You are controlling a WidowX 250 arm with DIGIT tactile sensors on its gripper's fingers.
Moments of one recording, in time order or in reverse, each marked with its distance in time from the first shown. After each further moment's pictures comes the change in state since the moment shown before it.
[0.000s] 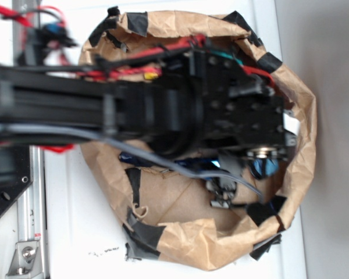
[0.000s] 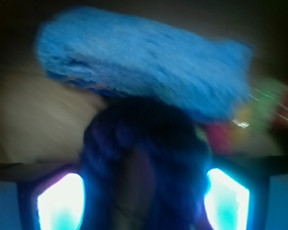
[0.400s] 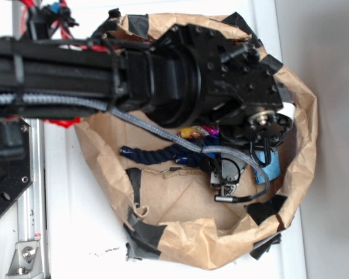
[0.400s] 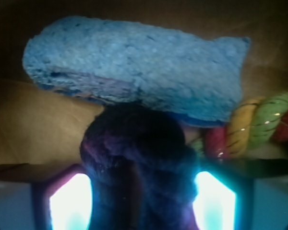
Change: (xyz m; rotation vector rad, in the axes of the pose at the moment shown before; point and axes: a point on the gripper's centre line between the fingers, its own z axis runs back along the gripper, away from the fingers) arm -0.010 -0.043 -0.017 -0.092 0.000 -0.092
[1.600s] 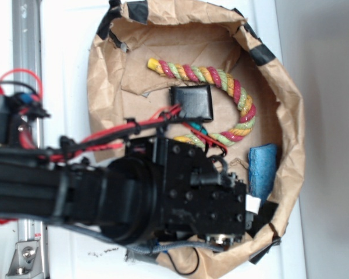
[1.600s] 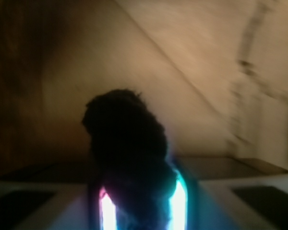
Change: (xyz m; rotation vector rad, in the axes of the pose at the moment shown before) arm -0.041 -0.061 0.032 0.086 0.181 0.134
